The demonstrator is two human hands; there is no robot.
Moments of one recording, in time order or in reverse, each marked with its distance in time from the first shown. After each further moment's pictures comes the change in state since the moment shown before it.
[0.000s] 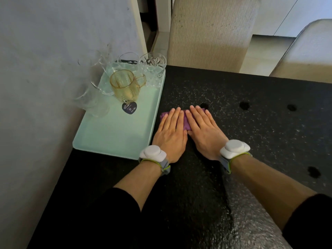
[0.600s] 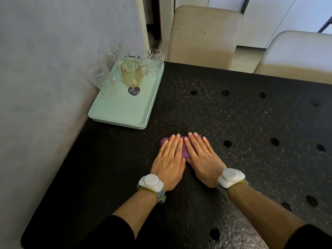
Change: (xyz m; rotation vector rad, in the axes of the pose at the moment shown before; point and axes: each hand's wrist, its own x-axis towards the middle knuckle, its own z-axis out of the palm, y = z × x) left_hand -0.173 0.083 -0.006 -0.007 -0.086 -0.026; right_hand -0.177 -0.057 -0.004 0.010 -0.099 -0.073
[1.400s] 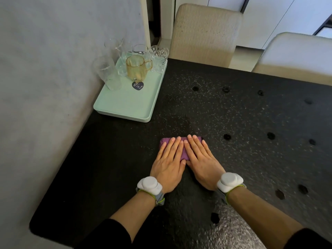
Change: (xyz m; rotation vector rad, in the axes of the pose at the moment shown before) left_hand -0.042 0.001 0.000 -0.008 -0.017 0.005; right_hand -0.030 -0.030 0.007 -0.011 0.013 -0.001
